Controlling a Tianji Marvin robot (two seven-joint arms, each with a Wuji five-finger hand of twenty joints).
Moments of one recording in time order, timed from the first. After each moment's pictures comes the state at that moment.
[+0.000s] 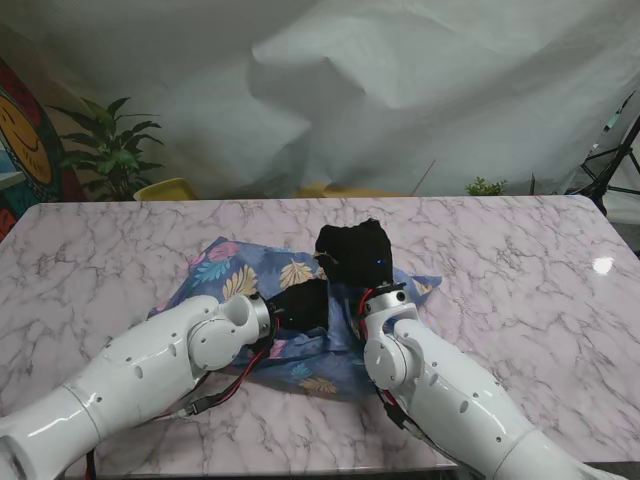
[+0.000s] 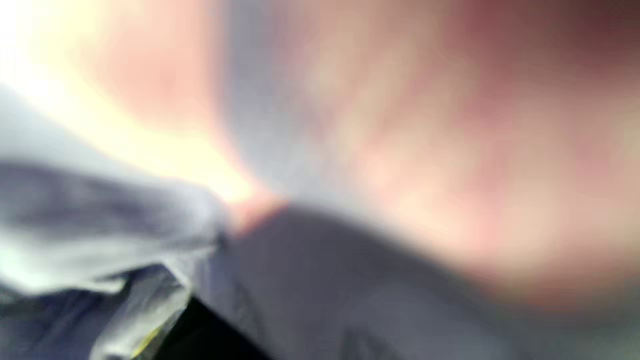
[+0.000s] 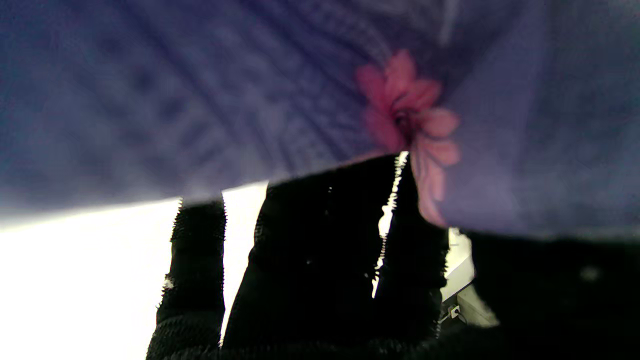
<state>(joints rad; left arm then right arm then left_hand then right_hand) 0.95 -1.11 -0.52 -1.15 0.58 -0.34 -0.08 -1.16 -1.27 0.77 -1.19 -0.75 0.03 -0.75 1.20 0.00 0.02 -0.08 0.32 0.04 0.24 0.32 0.19 0.07 0.10 0.25 0.10 0.09 0.21 0.32 -0.04 -0.04 0.27 0.31 0.50 -0.82 1.15 -0.33 0.88 -0.39 1.15 0.18 1.30 -0.17 0.62 0.55 1.28 -0.12 0.56 0.55 0.43 0.21 1.04 0.30</state>
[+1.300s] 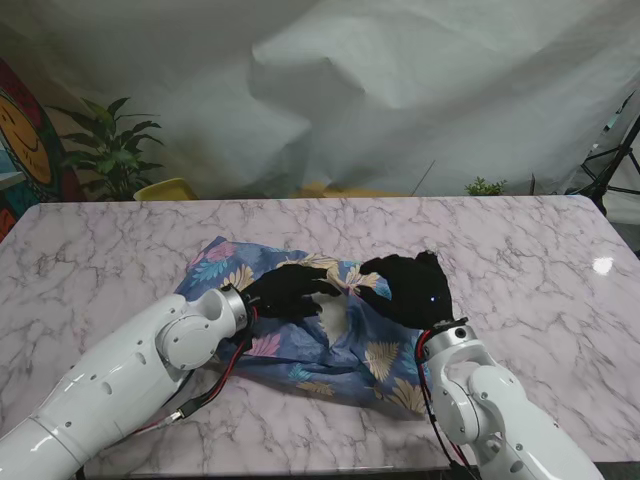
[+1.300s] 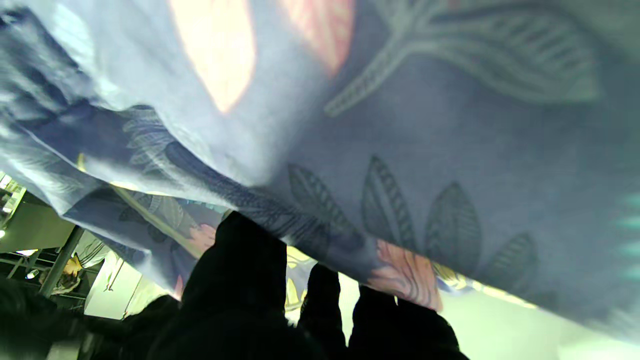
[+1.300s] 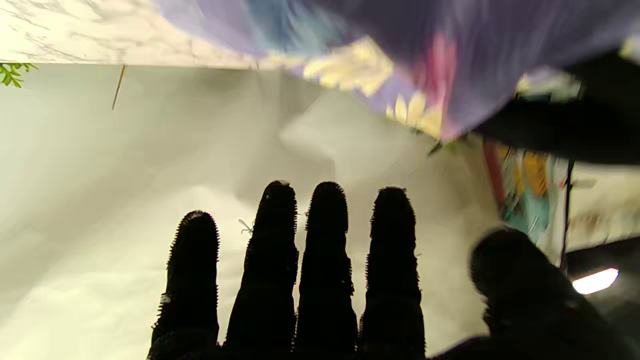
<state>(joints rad) 1.13 -1.08 -0.83 -1.32 0.66 -0.33 -0.15 -1.62 -1.11 1.16 -1.73 -1.12 0.10 -0.26 1.17 0.01 -0.01 -0.06 0.36 0.04 0.28 0.32 0.20 0.06 0.23 0.28 0.16 0.09 0.24 0.33 -0.01 -0.03 0.34 0.34 0.30 -0.12 0.61 -0.07 0.49 -0.19 0.68 0.32 0.71 -0.03 0.53 0.33 0.71 -0.01 0.25 0.30 0.20 0.23 0.94 0.29</state>
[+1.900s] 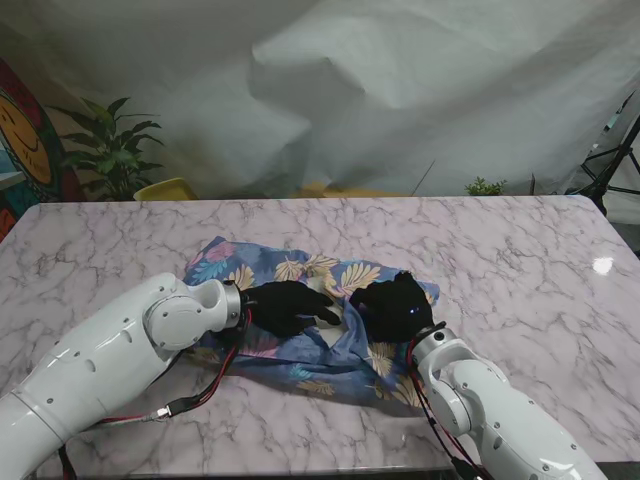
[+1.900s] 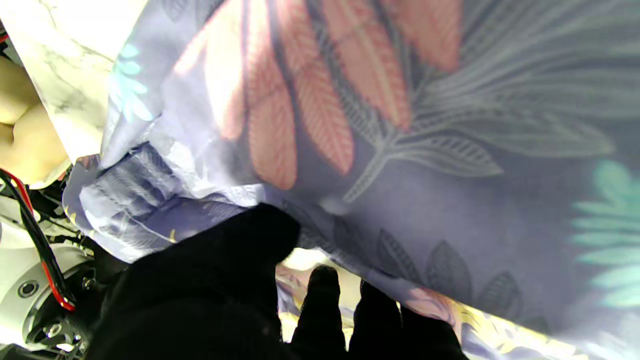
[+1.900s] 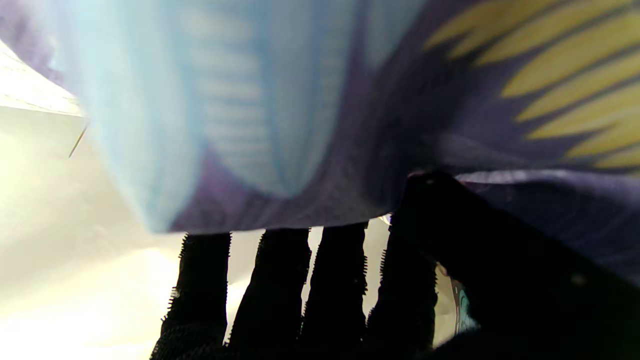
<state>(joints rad) 1.03 -1.01 -0.75 -1.35 0.58 -0.42 -0.45 -1.44 -1.06 0.97 -1.47 -1.13 0.04 -0.28 0.92 -0.32 0.77 -0.06 0.32 -0.05 0.22 0.25 0.21 0.06 0.16 0.23 0.16 0.10 0.19 0.34 -0.02 -0.02 0.23 0.32 0.41 -0.52 1.19 -0.20 0.54 -0.35 0.81 0.24 0.80 -0.17 0.54 0.32 0.76 -0.11 0.26 0.27 0.25 0.15 0.96 0.27</state>
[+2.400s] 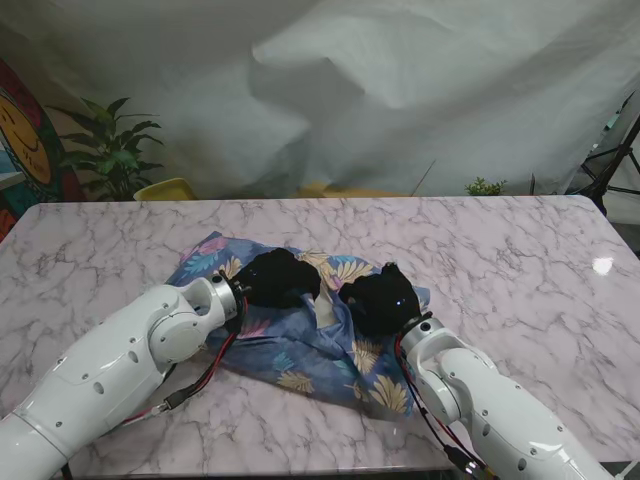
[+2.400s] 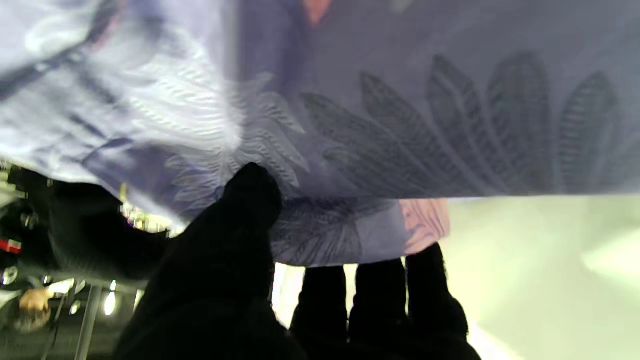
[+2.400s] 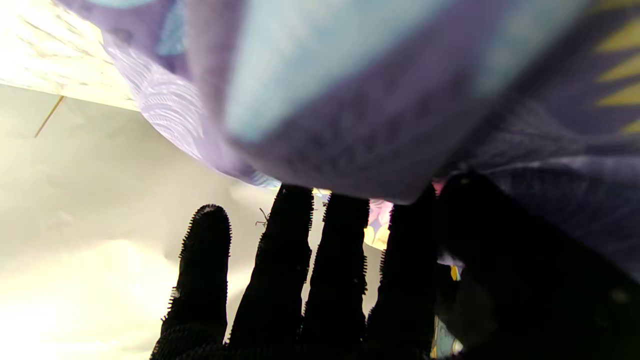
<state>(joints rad) 1.12 -1.04 -0.85 -1.36 0.85 -0.40 -0.04 -1.36 -1.06 0.89 -1.44 -1.14 0.05 -0.27 1.07 -0.32 0.32 -0.09 0.42 -0.17 1.20 0.58 0.56 0.10 0.33 0.32 0.53 0.16 0.35 0.39 0.12 0.07 0.67 0.37 0.31 -0.53 1.19 -0.20 0.55 -0.35 0.82 0.22 0.80 -0.17 0.54 0.31 0.78 -0.11 0.26 0.27 0.25 0.14 0.96 0.27</state>
